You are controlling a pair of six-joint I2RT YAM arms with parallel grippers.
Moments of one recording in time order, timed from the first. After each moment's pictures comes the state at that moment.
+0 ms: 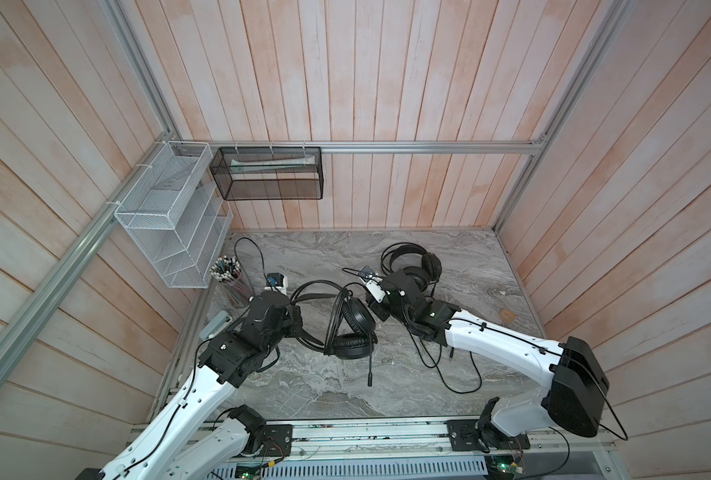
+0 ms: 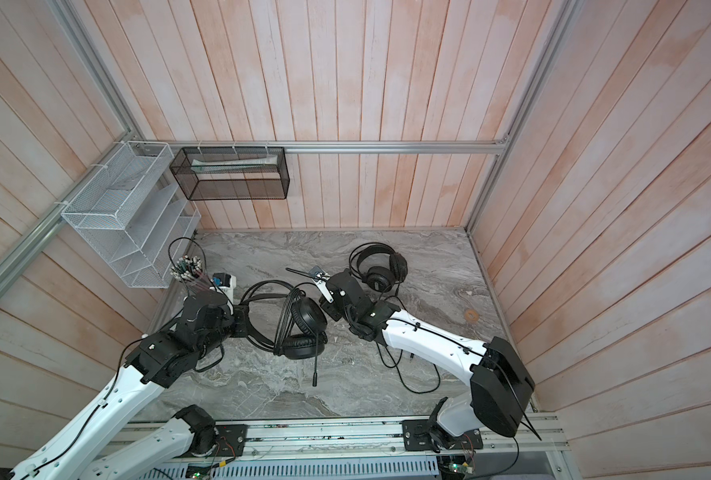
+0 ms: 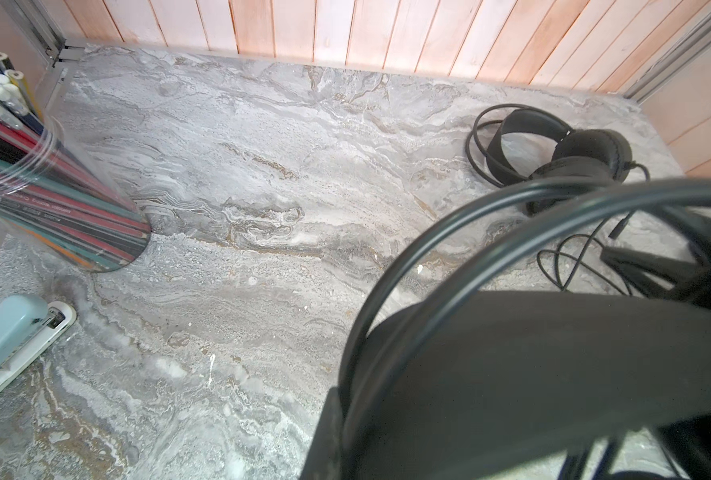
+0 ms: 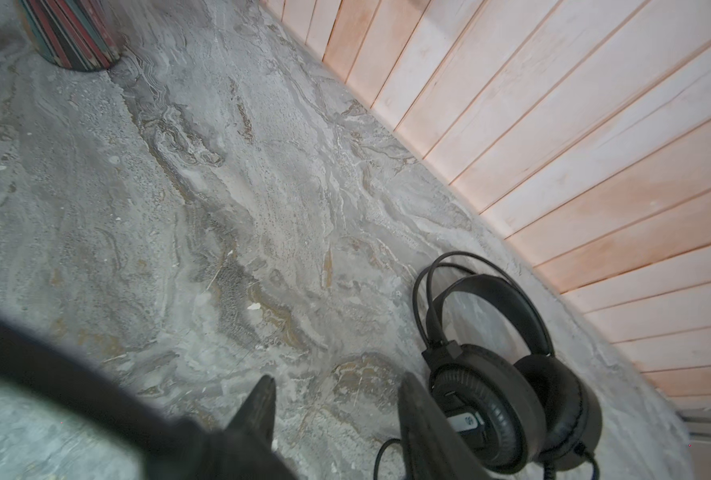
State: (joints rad) left arm -0.54 0.85 0.91 -0.73 -0.24 -0.41; right arm 0.88 1.43 1.04 -0.18 0.31 -0.19
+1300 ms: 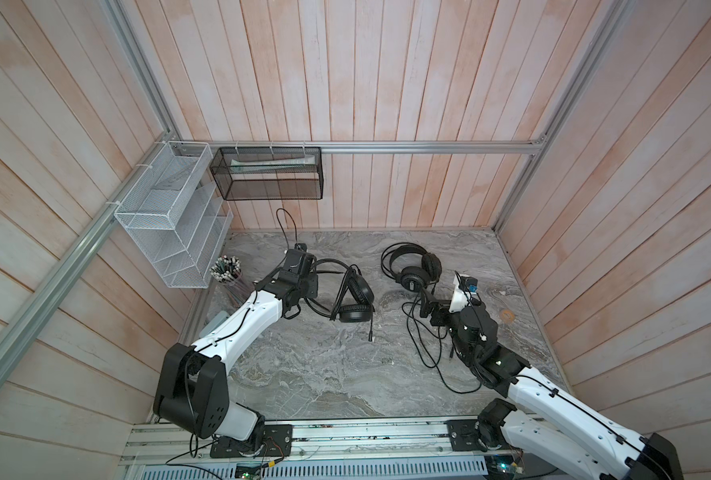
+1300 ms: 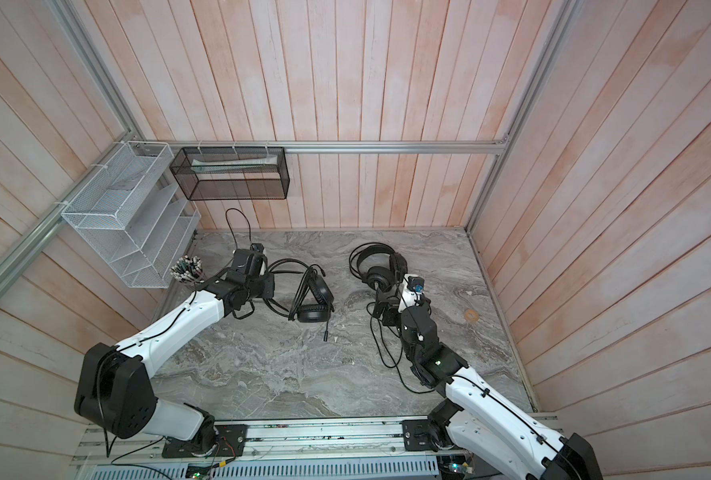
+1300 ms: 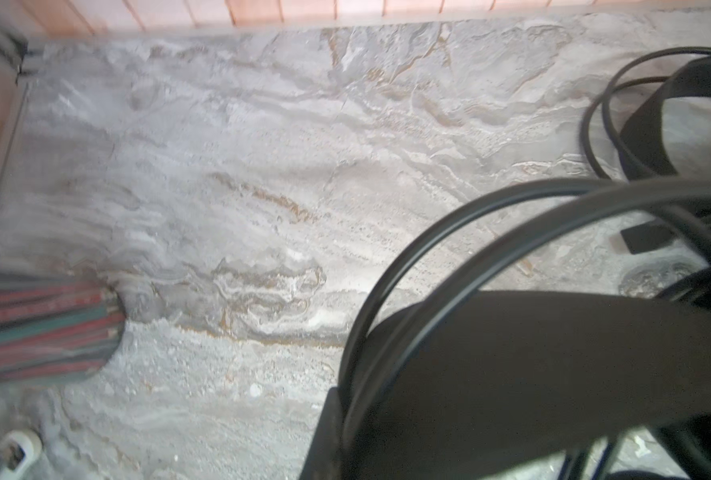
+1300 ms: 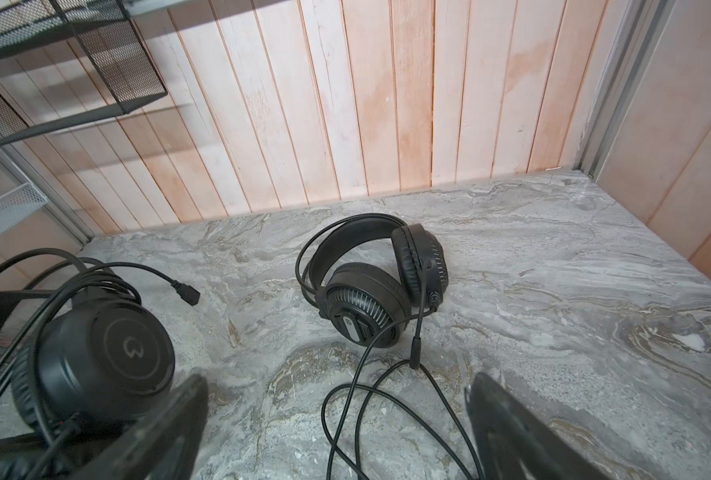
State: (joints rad) left arm -0.39 1.50 1.15 -0.46 -0.19 -0.18; right arm 0.65 0.81 0.48 0.11 0.46 0.34
